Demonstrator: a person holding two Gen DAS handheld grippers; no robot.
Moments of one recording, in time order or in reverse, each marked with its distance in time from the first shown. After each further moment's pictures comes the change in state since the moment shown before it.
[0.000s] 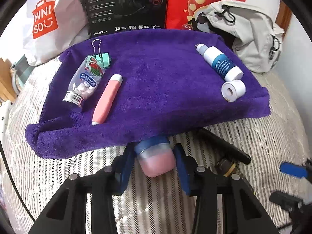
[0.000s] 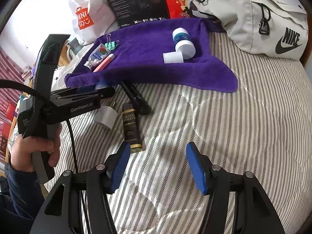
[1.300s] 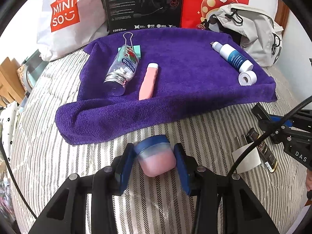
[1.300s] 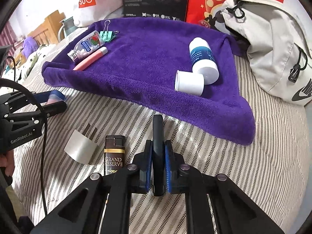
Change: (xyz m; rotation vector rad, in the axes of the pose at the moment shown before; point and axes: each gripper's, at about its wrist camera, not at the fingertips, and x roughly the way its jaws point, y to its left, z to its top) left arm -0.016 0.044 -0.024 0.026 -0.020 0.041; right arm 0.059 0.026 0.047 -0.205 0.006 -0.172
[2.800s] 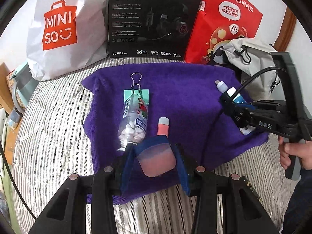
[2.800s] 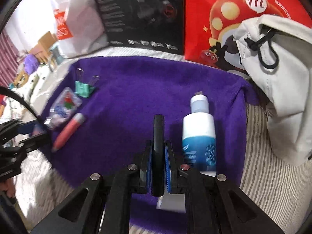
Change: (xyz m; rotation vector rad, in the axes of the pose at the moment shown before) left arm 0.002 0.042 0.080 -0.038 -0.044 -0.125; right arm 0.046 -0.036 0.124 0.048 -0.022 0.072
